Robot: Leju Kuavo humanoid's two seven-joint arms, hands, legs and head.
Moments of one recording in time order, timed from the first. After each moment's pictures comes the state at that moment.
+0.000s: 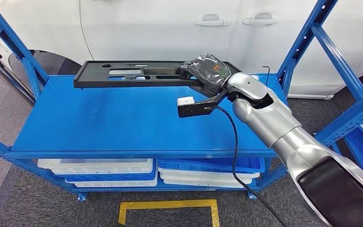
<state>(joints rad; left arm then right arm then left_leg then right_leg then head) -0.14 -0.19 0.99 -0.20 -1.23 0.04 -0.18 -1.13 -0.12 0.86 -0.87 0.68 0.01 -0.31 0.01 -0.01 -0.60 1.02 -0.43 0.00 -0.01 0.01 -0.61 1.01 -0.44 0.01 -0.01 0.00</state>
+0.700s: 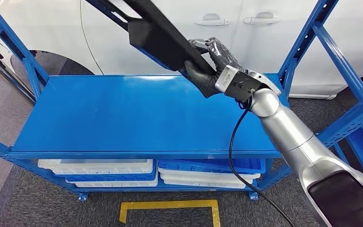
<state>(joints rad) -0.15 -0.19 0.99 -0.20 -1.22 0.07 -0.16 -1.01 -0.17 0.70 -1.18 -0.05 0.21 -0.44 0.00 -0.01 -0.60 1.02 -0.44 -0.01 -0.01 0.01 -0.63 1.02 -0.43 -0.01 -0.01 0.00</state>
